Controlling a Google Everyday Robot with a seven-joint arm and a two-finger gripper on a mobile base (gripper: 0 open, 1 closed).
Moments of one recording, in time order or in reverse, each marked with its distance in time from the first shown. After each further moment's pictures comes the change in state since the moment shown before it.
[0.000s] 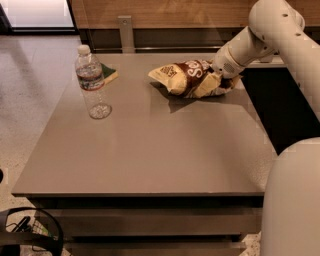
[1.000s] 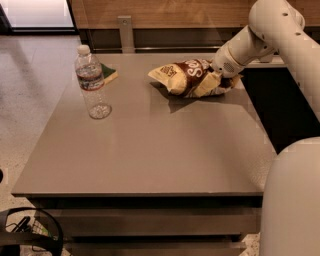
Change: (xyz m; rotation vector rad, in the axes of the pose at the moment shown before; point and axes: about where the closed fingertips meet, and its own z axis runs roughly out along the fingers) arm -0.001 0.000 0.000 -0.002 0.000 0.000
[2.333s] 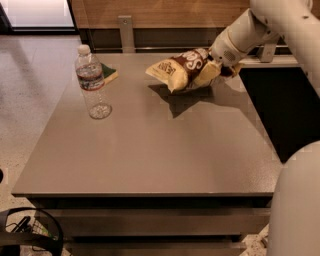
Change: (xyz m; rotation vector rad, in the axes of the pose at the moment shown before) arm -0.035 0.006 -0.036 0.054 0.005 -0.071
